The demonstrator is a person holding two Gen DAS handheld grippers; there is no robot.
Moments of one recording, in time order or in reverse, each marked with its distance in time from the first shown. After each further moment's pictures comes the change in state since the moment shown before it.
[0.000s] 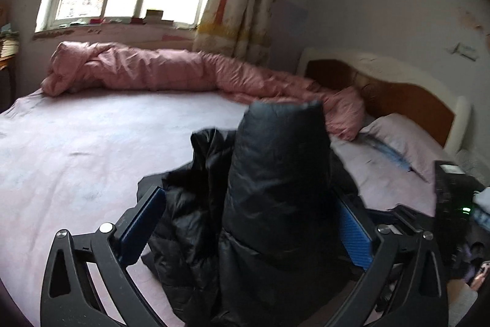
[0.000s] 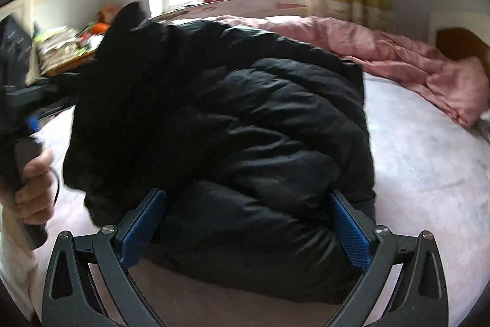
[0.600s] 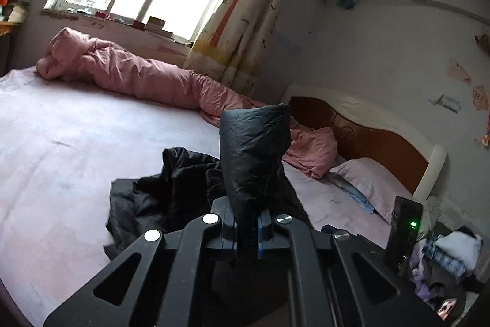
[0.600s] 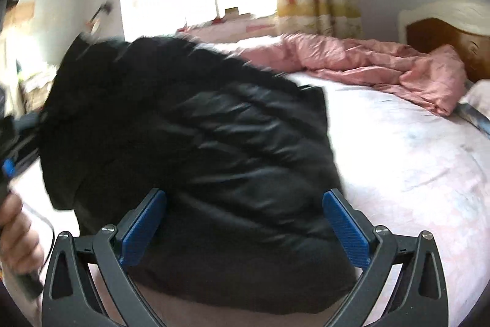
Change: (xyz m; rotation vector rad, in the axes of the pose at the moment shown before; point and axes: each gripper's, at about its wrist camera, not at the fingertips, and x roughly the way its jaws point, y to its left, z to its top) left arm -0.041 -0.014 0.004 -0.169 -0.138 -0.134; right arm -0.023 -0.025 0.007 0.167 -0.144 -0.091
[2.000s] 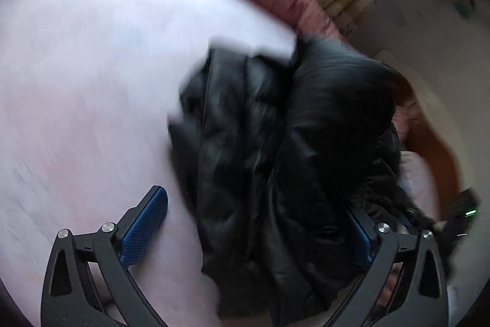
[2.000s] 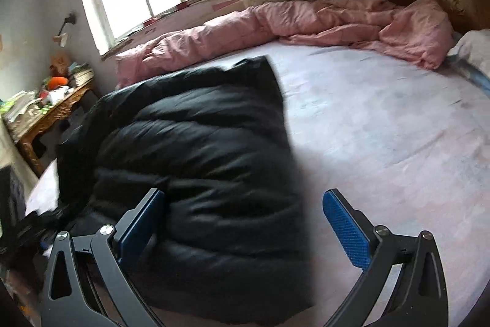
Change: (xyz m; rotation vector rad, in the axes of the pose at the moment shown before) left arm 0.044 0.093 -0.071 -0.491 0.410 0.212; right arm 0.038 -0.058 0.007 0.129 0.136 -0.052
